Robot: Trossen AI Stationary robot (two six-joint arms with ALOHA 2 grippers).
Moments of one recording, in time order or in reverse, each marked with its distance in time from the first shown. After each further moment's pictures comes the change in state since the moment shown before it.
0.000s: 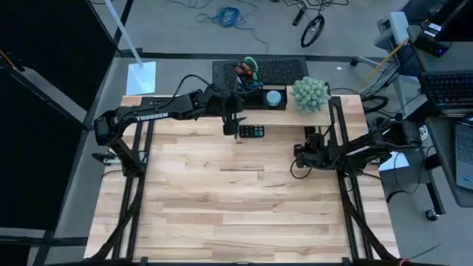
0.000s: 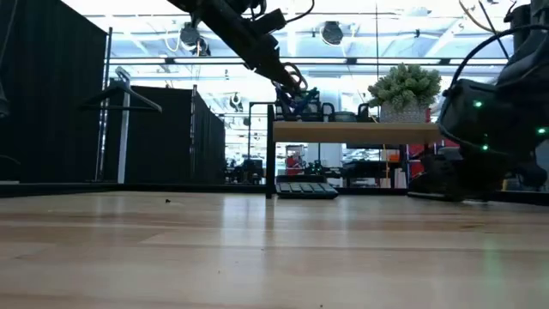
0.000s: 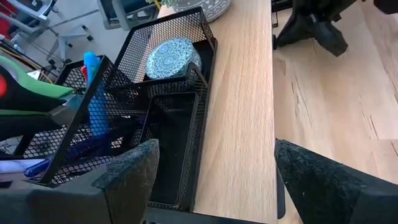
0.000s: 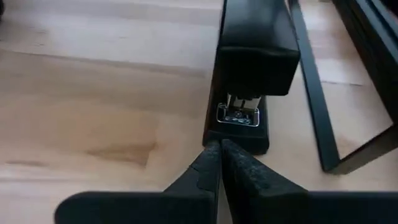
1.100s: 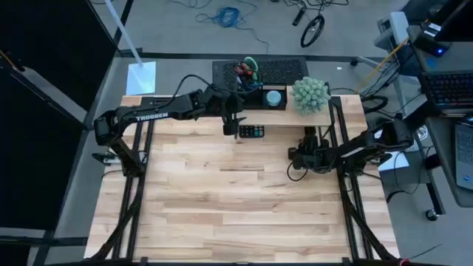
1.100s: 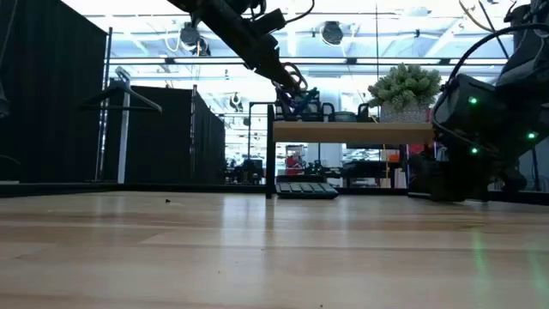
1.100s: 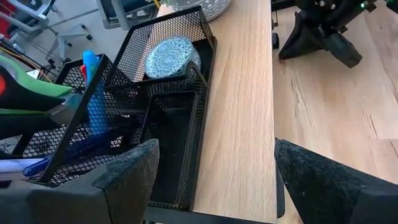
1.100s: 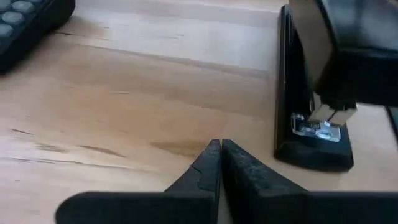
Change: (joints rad) left arm 0.000 0.000 0.000 0.001 0.000 -0.001; right arm 0.078 0.075 0.006 0.173 -0.039 -0.030
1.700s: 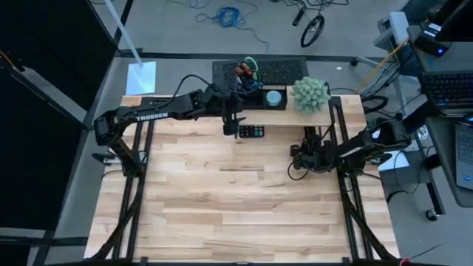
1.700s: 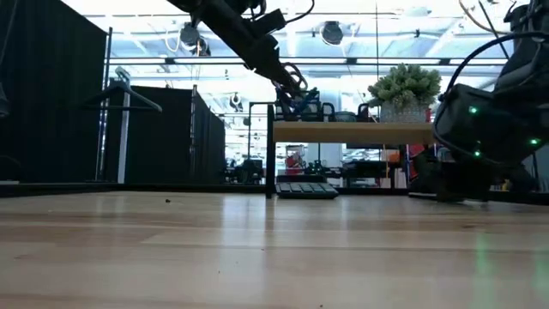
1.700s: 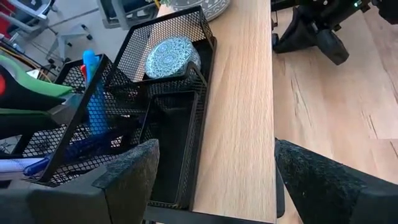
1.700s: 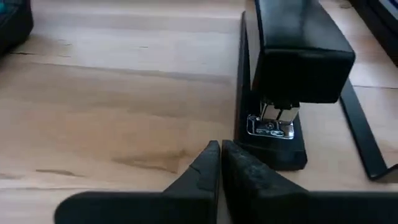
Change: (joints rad) left arm 0.000 0.000 0.000 0.000 0.000 -0.001; right arm -0.040 0.042 -0.005 0.007 0.094 0.032
